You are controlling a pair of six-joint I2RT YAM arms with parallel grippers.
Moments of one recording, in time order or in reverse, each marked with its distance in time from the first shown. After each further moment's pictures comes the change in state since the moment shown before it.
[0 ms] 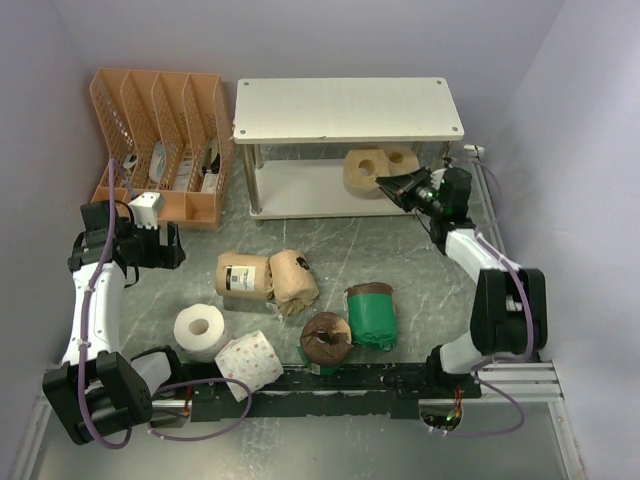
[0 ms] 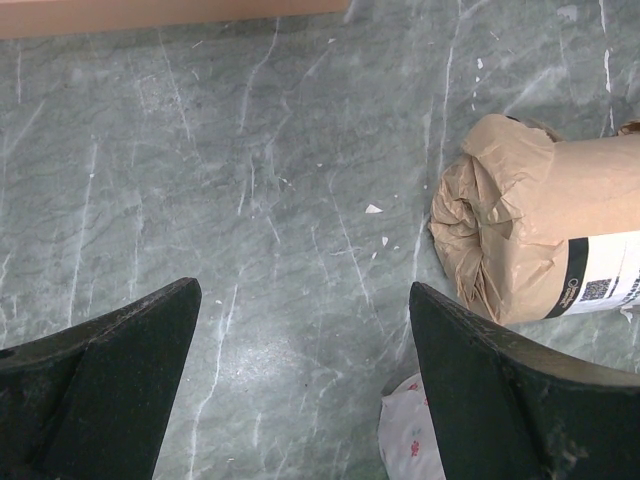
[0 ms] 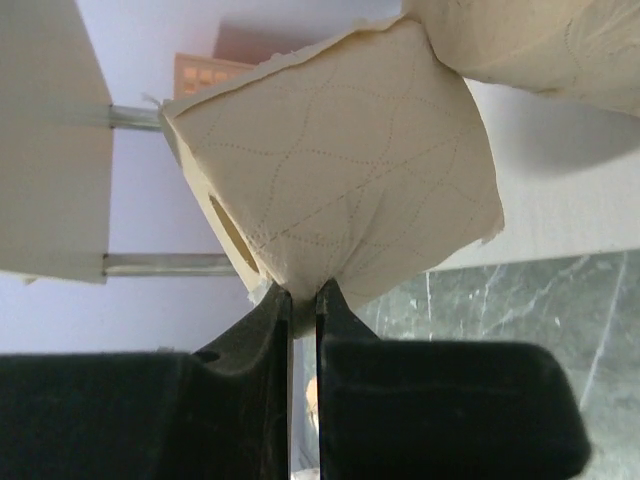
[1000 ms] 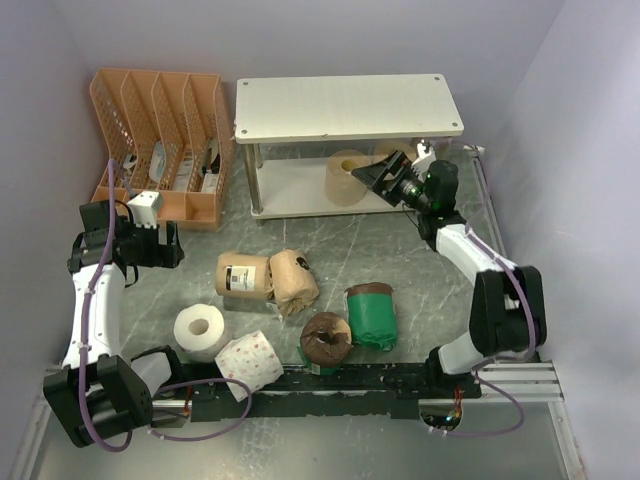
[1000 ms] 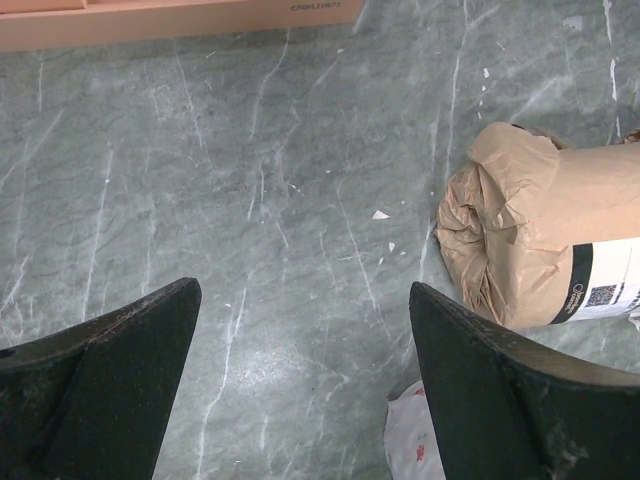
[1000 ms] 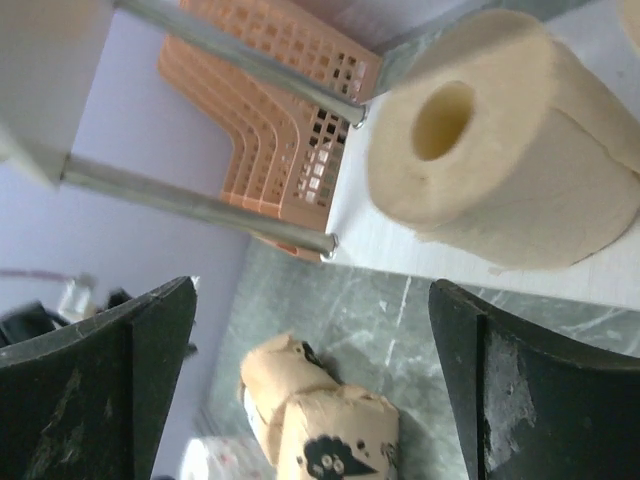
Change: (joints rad) left arm 0.000 -0.013 0.000 0.013 -0.011 0.000; right arm 0.124 0.092 0.082 0.089 0.018 -0.180
